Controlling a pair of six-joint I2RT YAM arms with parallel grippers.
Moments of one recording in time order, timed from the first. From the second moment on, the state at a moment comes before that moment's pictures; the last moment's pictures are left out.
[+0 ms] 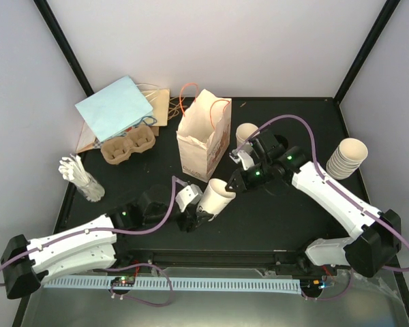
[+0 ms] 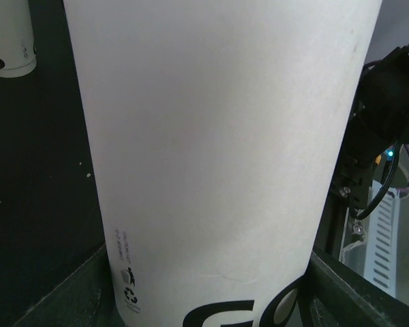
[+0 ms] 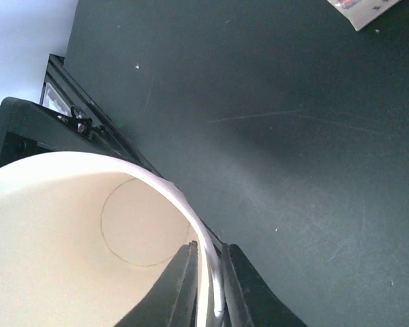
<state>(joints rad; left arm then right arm) -1.01 0.81 0.50 -0.13 0.20 -0.21 0.63 1.30 1.16 -0.93 -0.61 0.32</state>
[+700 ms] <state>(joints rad) -1.03 0.77 0.50 -0.16 0.07 -0.22 0.63 1.30 1.16 -0.91 -0.32 0.29</state>
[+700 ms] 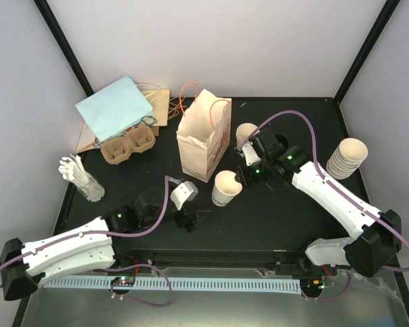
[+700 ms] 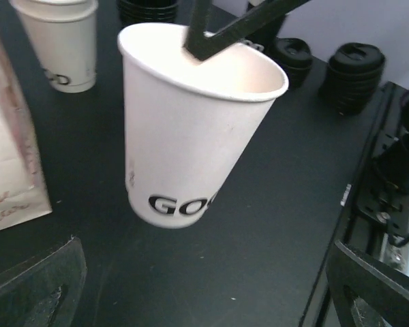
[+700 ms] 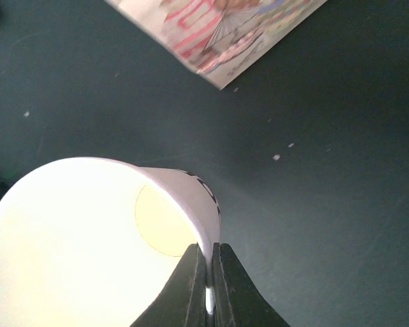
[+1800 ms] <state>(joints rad) -0.61 0.64 0.75 -0.60 0.00 -0.53 0.83 1.45 1.04 -0.72 0.12 0.30</state>
